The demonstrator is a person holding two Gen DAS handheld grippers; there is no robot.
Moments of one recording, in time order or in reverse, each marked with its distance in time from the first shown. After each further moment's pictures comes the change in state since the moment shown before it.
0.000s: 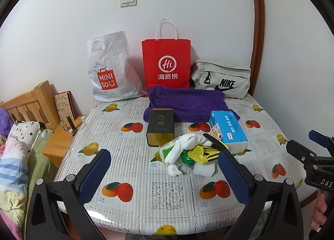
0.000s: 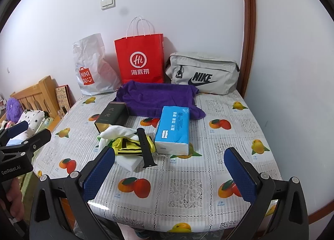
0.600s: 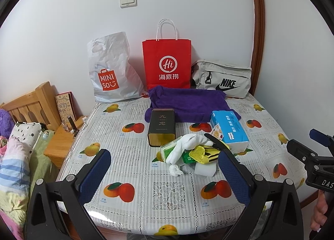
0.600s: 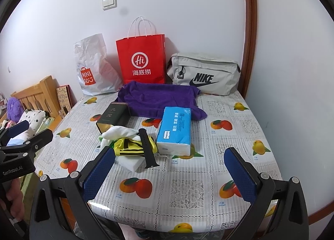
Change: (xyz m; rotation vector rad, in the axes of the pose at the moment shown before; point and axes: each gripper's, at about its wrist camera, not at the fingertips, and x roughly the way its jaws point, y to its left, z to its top) left arm -0.002 0.001 0.000 0.005 0.000 0.005; right arm -0.001 0.002 -0.002 -0.005 -0.007 0.007
